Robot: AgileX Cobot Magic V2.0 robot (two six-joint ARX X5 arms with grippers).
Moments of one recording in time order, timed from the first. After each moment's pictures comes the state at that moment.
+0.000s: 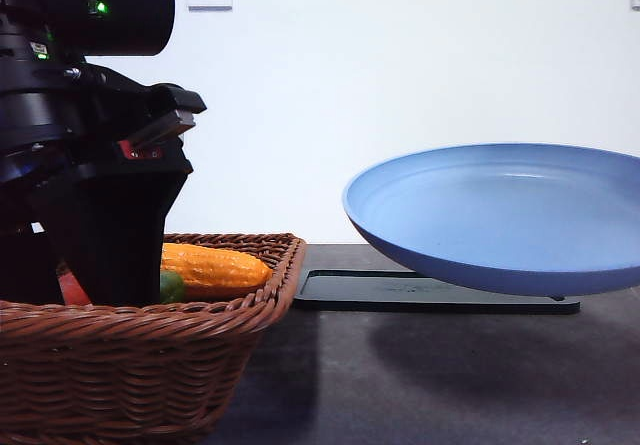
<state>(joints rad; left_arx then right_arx) -0.72 1.40 0.79 -0.68 0.28 -0.34 0.08 0.95 0.67 -0.69 -0.47 0.19</state>
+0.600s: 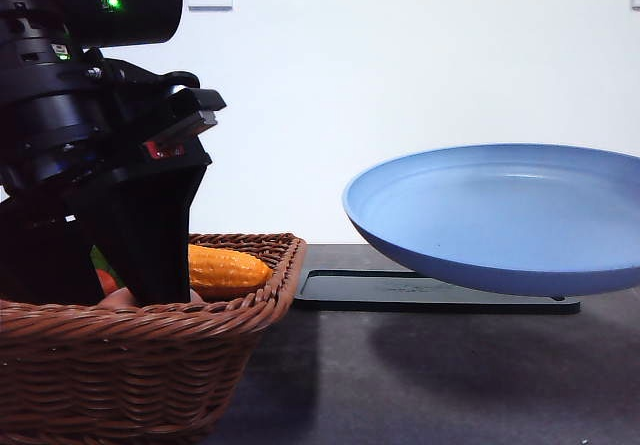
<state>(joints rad) -0.72 1.40 0.81 -0.62 0.24 -0.33 0.08 0.94 0.67 -0.69 -0.47 0.19</state>
